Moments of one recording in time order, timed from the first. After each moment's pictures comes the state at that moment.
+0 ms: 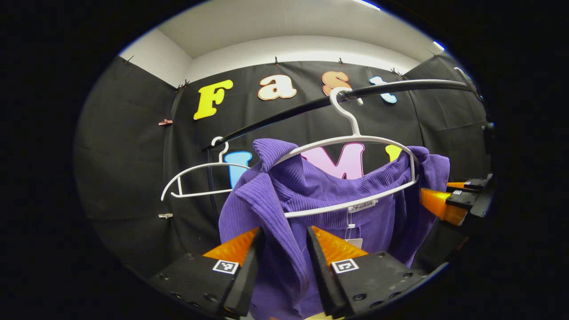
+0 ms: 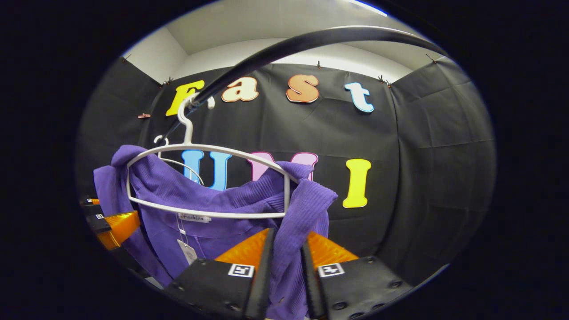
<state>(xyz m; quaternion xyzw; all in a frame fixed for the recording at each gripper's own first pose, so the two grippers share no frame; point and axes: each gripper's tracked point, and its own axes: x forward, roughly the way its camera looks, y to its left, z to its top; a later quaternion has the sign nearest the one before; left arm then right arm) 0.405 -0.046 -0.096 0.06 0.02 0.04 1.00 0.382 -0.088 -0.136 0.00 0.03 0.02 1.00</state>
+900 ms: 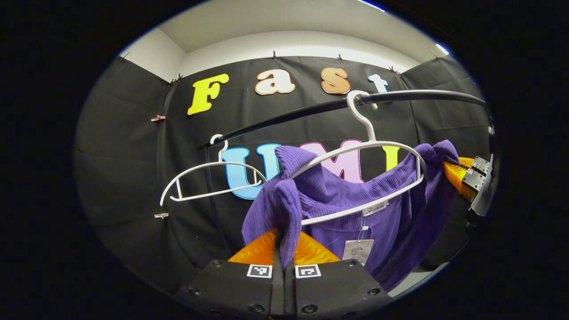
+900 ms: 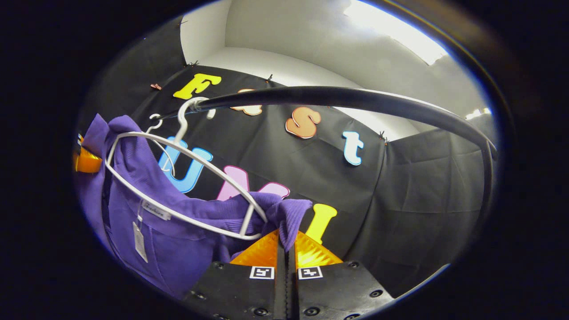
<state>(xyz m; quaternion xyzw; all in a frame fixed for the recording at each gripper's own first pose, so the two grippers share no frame) 0.406 -0.013 -0.071 0.05 0.04 0.02 1.00 0.380 -0.147 -0.066 -0.18 -0.08 -0.06 0.98</state>
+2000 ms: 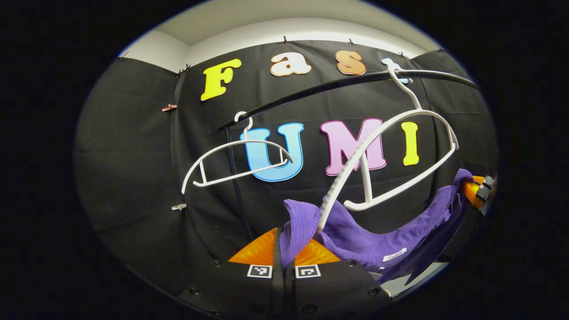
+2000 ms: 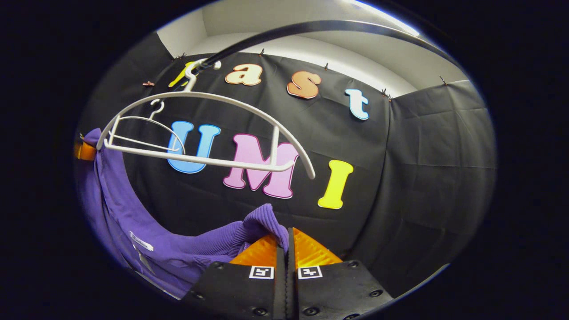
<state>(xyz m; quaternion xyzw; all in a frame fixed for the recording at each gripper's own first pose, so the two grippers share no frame) 0.396 0.054 -0.124 0.07 0.12 0.06 0.99 0.351 -0.116 -0.177 -0.09 0.04 -0.01 0.99</state>
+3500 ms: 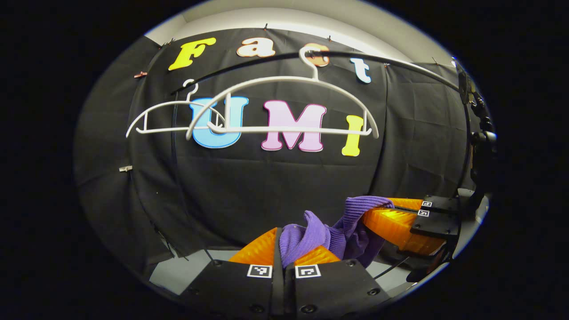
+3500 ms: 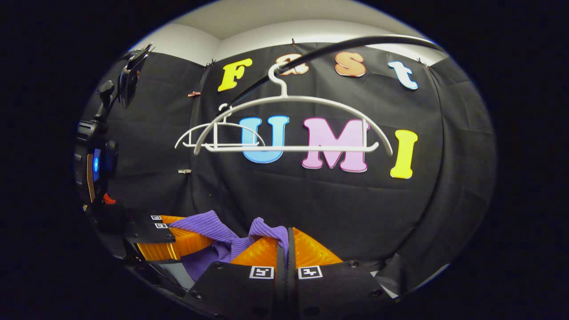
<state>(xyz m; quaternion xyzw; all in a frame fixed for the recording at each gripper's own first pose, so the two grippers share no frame) 0.336 -0.107 -0.212 -0.02 0.18 -0.09 0.98 0.267 0.005 -0.222 0.01 0.16 0.17 0.97</state>
